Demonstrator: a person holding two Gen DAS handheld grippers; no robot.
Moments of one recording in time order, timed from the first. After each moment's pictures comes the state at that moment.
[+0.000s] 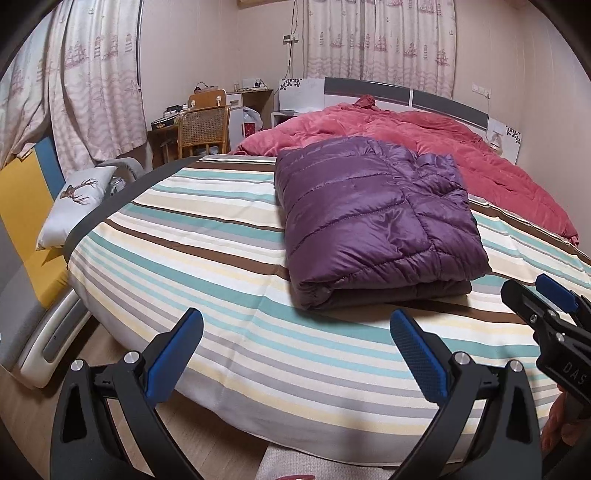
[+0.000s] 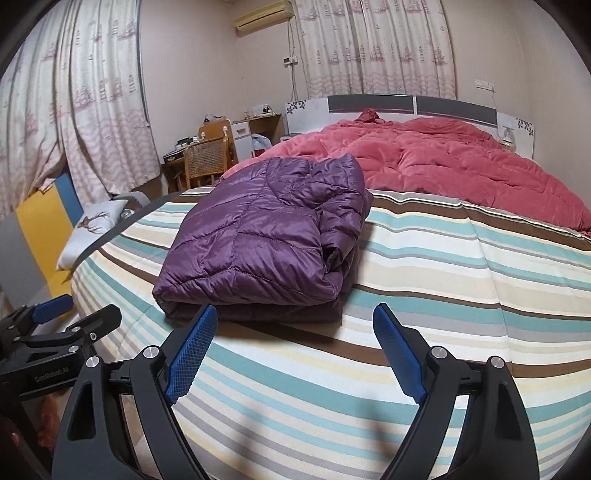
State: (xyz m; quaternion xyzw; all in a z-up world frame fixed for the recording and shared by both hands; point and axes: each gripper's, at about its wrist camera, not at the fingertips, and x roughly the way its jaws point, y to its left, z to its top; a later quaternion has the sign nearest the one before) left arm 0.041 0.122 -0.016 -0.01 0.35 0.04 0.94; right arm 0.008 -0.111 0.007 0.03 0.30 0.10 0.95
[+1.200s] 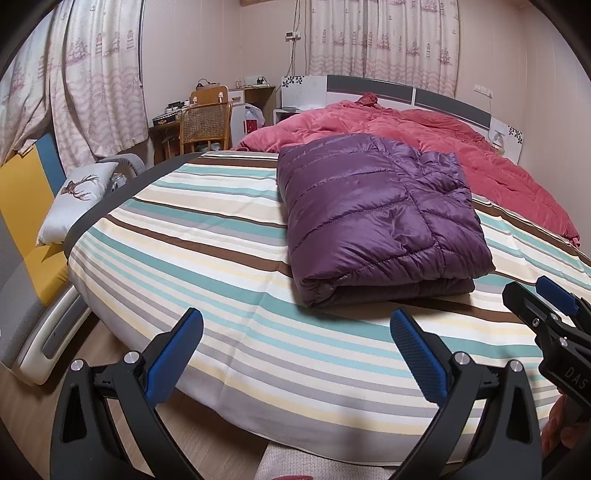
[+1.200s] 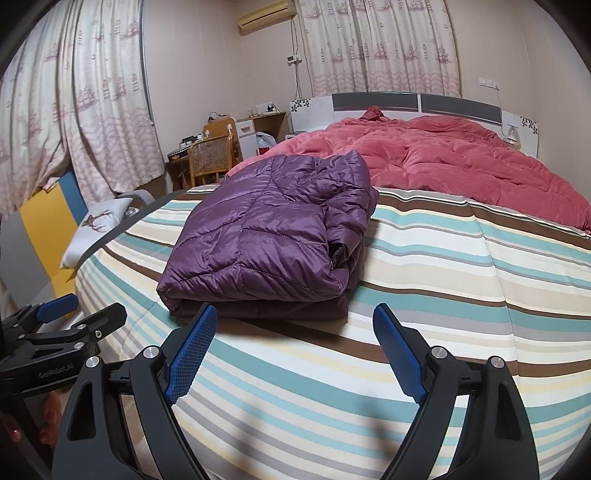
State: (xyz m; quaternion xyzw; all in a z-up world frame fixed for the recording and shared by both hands) left arm 0.042 0.122 -0.020 -0.02 0.35 0.04 0.94; right arm 0.006 -0.111 0.005 0.04 0.30 0.11 0.95
